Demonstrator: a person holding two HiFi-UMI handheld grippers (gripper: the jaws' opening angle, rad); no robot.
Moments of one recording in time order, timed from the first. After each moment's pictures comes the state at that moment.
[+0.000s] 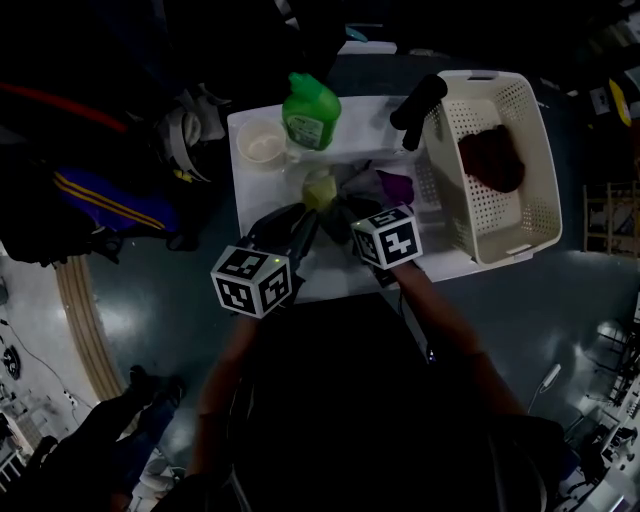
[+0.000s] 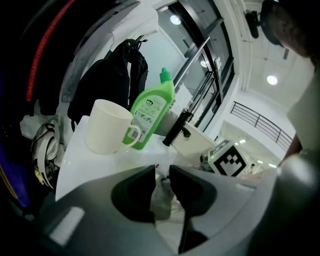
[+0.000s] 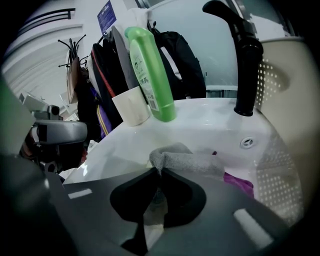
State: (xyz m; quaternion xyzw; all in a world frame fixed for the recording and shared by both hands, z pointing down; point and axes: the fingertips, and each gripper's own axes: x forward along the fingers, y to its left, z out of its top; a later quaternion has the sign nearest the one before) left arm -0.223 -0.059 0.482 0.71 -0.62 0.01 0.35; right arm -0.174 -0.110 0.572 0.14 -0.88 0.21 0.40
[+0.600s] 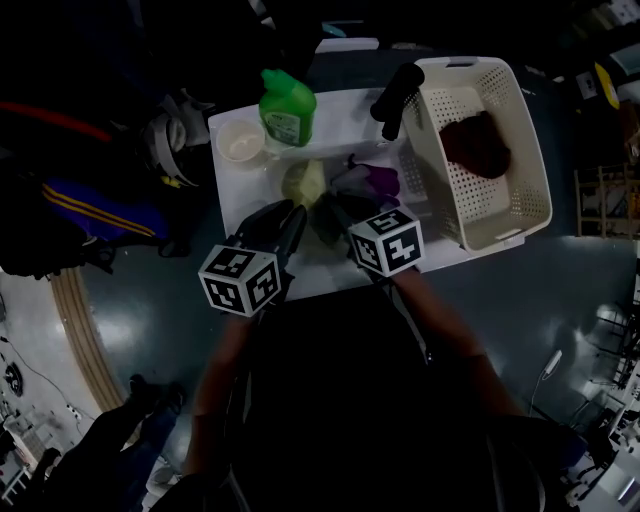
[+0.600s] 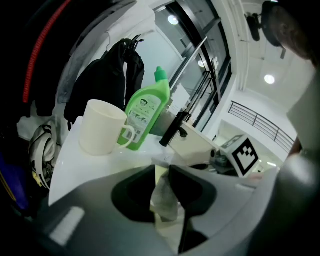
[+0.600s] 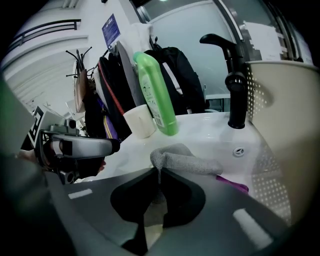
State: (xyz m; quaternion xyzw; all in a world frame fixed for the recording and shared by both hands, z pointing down) left arm -0.216 -0.064 0.477 0.72 -0.61 0.01 0.34; right arm -0.165 -0.108 0.532 0.14 -0.91 0.21 0.34
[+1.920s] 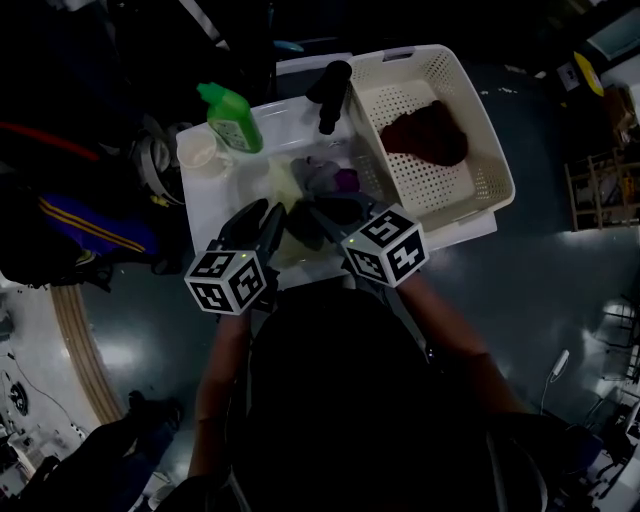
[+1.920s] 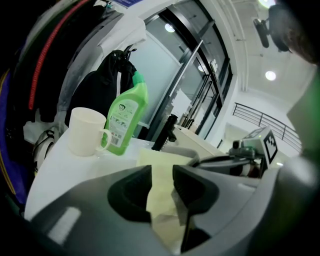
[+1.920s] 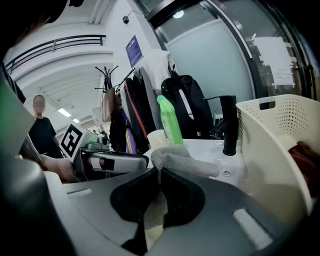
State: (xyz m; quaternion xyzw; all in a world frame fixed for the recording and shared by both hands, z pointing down) left arm -0.161 -0.079 0.452 0.69 -0.65 -0.01 0.31; right arm -0.103 -0.100 0.446 0.06 -0.95 0.16 0.26
